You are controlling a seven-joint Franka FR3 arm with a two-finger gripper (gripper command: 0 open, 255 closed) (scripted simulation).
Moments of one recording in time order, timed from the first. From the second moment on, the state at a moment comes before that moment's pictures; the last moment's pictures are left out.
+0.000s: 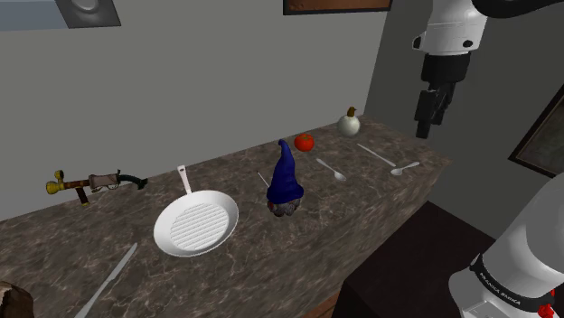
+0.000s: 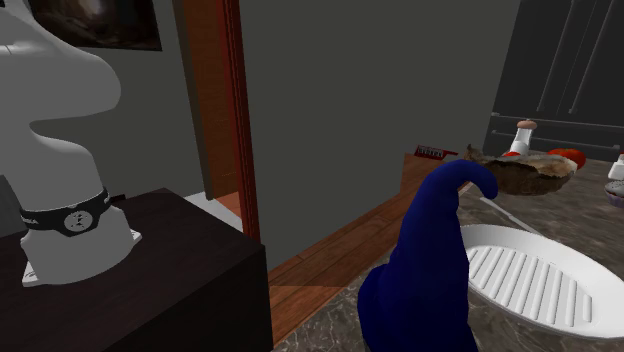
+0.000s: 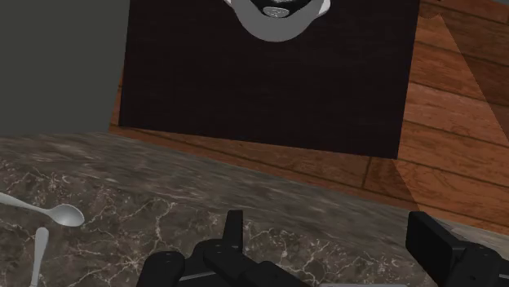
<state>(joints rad) 0.01 -0.78 0.06 -2.41 0.05 1.48 -0.06</state>
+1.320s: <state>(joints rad) 0.04 -0.12 0.21 -2.04 0.06 1.80 0.11</state>
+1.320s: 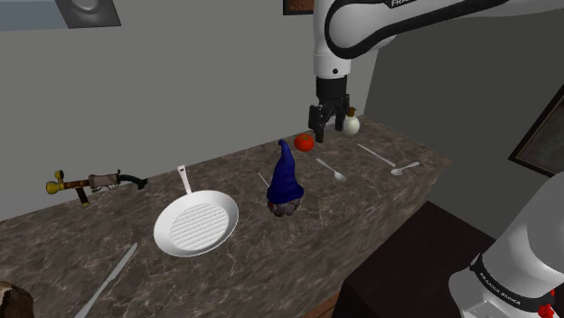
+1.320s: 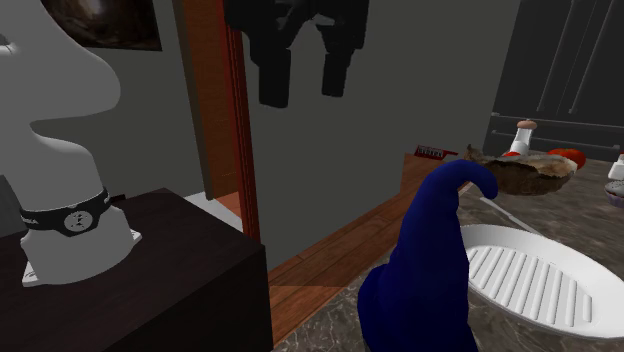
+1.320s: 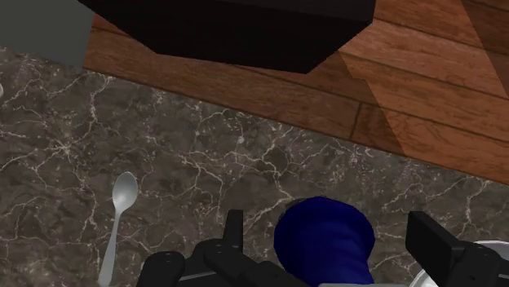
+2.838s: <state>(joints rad) 0.11 0.40 0.24 -1.59 -0.06 1.88 0.22</state>
